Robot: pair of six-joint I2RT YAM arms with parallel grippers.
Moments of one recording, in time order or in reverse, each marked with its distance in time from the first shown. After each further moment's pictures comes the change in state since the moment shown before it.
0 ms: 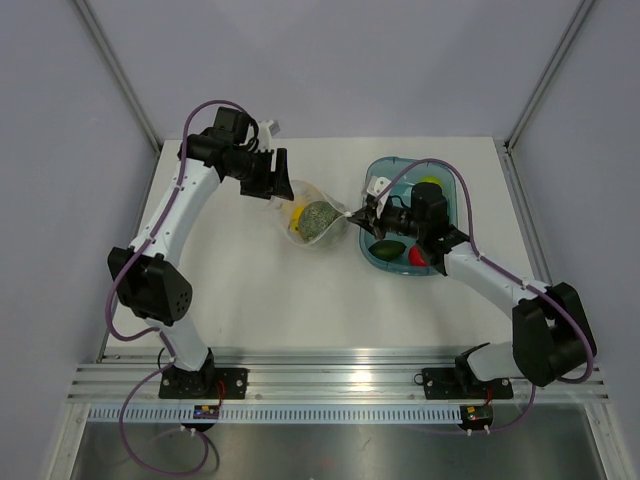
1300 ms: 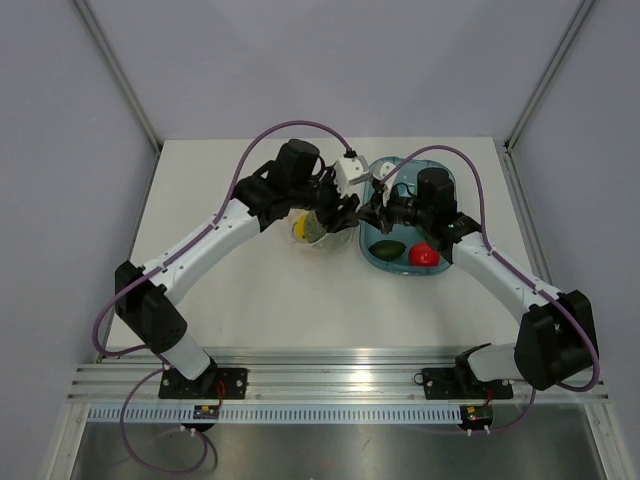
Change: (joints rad) left arm -0.412 -0.140 -0.232 0.467 0.084 0.475; right arm -0.041 -0.041 0.140 -0.274 -0.040 0.047
